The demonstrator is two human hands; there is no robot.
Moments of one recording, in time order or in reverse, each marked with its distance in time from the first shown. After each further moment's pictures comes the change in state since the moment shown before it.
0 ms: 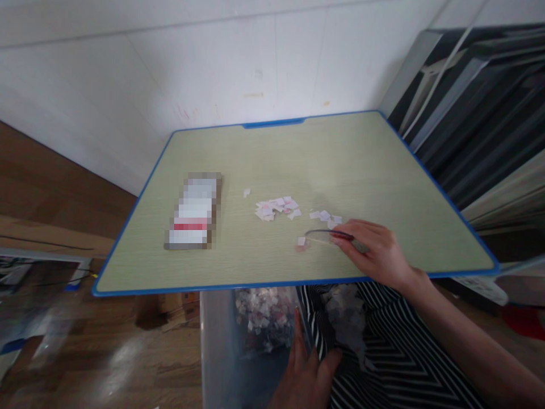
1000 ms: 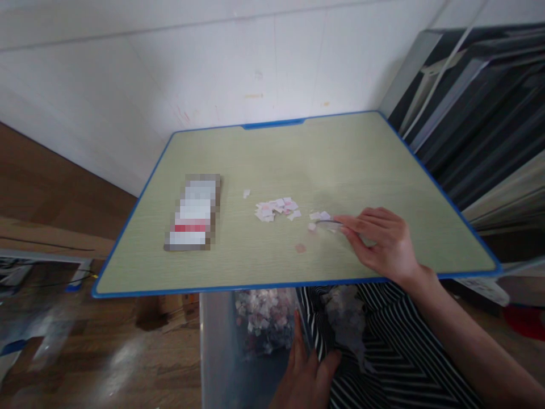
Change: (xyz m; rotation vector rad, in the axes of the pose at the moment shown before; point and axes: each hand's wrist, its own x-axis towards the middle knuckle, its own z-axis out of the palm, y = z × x) left_hand -0.001 -0.001 0.001 -0.037 -0.005 0.016; right_hand 0.001 0.011 -0.004 -0.151 0.036 -0.064
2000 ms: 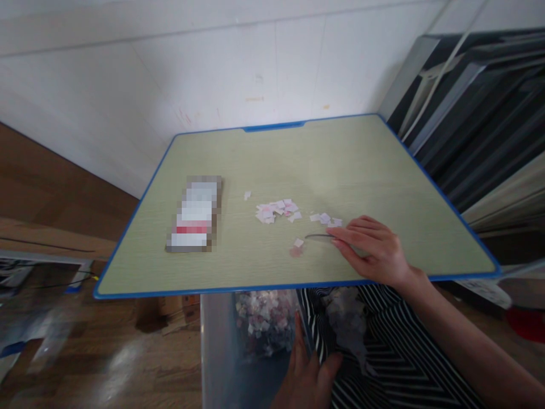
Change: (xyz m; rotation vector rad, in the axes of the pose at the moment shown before) left_hand 0.002 0.000 0.002 -0.026 -0.020 -0.018; right_hand 0.002 -0.006 0.006 0.140 0.040 -0.089
